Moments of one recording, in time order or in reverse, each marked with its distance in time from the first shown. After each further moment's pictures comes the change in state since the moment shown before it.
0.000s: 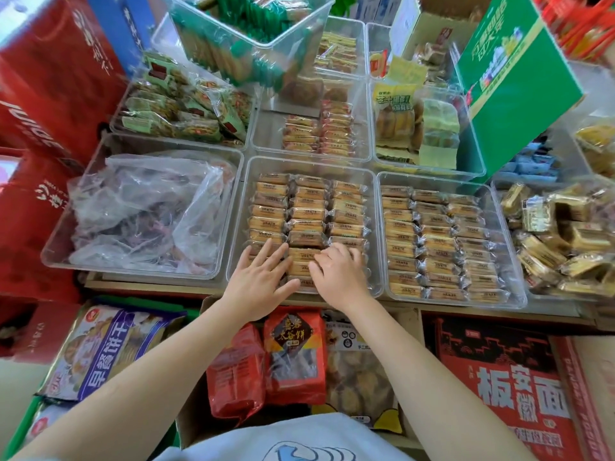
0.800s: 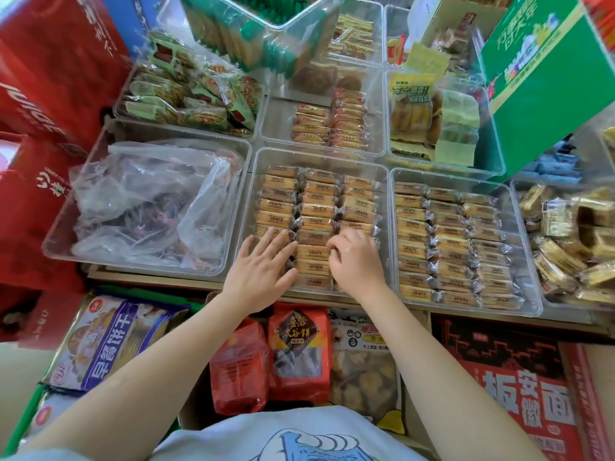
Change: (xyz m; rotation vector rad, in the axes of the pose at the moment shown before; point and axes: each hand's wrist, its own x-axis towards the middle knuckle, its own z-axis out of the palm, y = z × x) left_hand 0.010 -0.017 0.005 -0.023 0.142 -0.013; right_hand 0.017 0.004 -0.021 0.118 0.109 -0.016
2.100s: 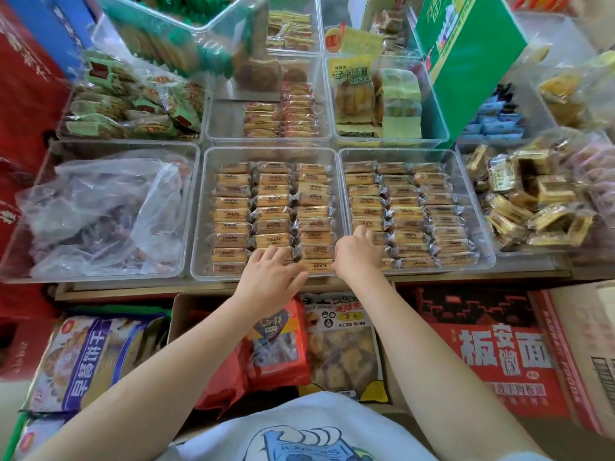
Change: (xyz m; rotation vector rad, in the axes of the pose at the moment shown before) left_hand -0.004 0.097 -0.006 0.066 -0.112 0.131; right_hand -0.032 0.044 -0.031 -0.263 -0.342 0.520
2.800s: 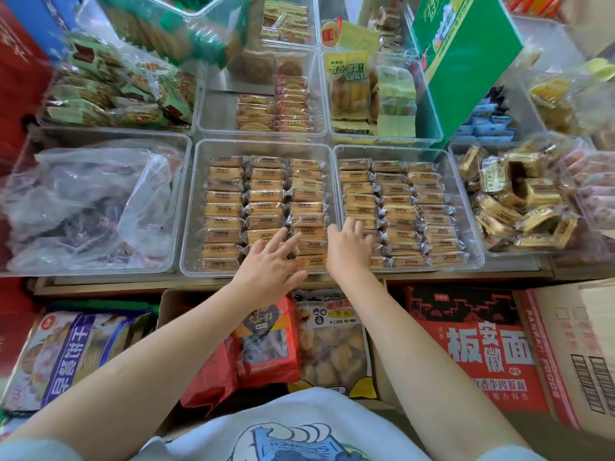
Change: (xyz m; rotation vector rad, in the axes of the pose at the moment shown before) left_hand 0.016 0.000 -0.001 0.027 -0.097 0.106; right_hand -0.006 -0.002 0.004 -0.083 0.204 -0.112
